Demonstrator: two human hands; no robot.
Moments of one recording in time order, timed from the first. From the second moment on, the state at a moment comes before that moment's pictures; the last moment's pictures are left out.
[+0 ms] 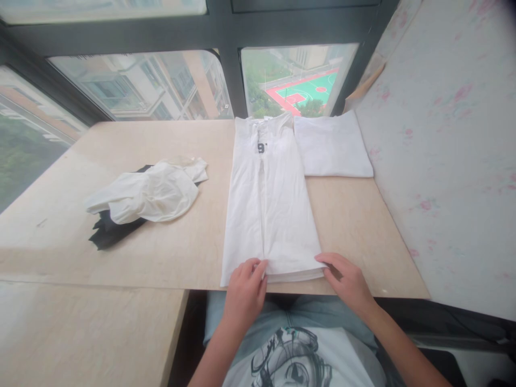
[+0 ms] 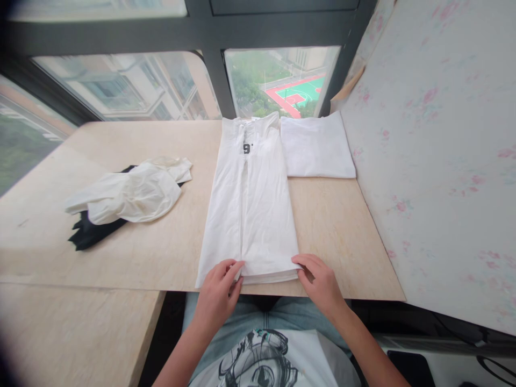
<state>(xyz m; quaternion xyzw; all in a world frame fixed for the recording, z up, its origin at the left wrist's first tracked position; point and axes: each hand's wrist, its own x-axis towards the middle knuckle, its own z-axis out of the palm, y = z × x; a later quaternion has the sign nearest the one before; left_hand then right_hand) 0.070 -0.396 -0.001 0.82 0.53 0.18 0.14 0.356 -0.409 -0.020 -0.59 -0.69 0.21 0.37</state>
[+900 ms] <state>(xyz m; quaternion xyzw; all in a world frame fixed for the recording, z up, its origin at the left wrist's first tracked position) 0.087 -0.395 0.013 0.71 0.52 0.39 0.29 0.348 -0.412 -0.028 -0.54 -0.77 0.03 0.34</state>
